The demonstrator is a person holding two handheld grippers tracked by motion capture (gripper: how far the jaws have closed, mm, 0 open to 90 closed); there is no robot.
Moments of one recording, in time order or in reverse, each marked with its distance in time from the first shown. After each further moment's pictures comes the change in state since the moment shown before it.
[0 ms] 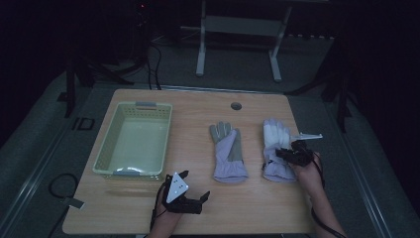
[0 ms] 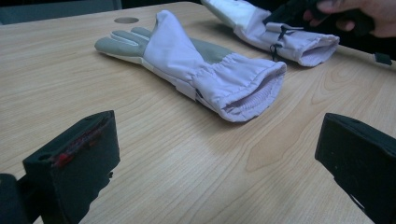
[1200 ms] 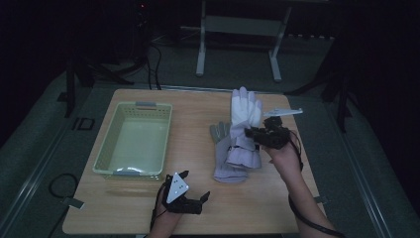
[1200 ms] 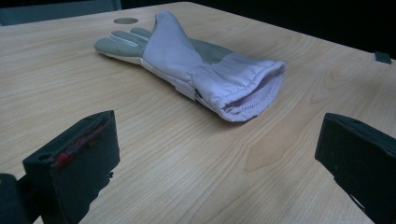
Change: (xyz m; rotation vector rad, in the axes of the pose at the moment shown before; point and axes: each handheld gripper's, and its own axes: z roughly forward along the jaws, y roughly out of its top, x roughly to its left) left arm 0.000 0.000 0.000 0.000 -0.001 0.007; right arm 0.140 0.103 -0.062 -0.119 0.137 -0.088
